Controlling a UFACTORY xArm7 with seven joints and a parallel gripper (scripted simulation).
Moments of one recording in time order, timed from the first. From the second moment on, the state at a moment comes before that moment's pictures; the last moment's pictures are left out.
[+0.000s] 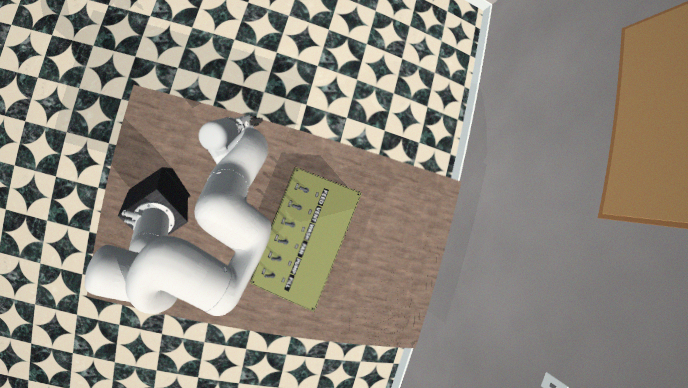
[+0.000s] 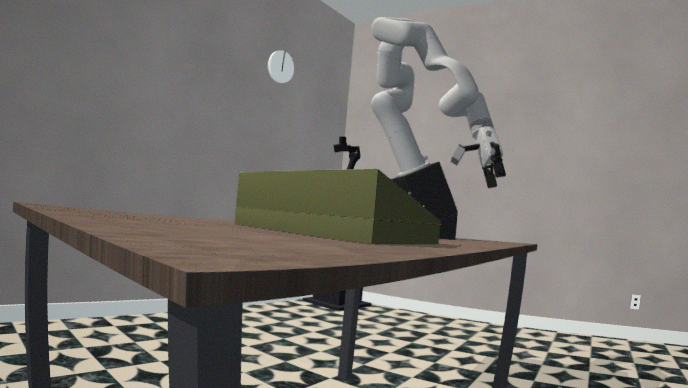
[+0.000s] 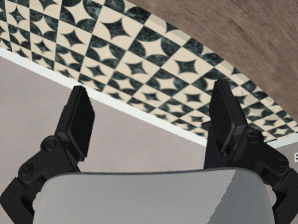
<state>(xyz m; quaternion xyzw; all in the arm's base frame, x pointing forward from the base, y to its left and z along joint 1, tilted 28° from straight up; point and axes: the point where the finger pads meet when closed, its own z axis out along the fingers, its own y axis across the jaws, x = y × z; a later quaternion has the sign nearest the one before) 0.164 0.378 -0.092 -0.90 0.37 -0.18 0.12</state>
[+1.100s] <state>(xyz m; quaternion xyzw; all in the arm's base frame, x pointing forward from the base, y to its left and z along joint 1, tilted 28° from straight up) 0.131 0.389 -0.056 -0.90 0.37 -0.18 0.12</state>
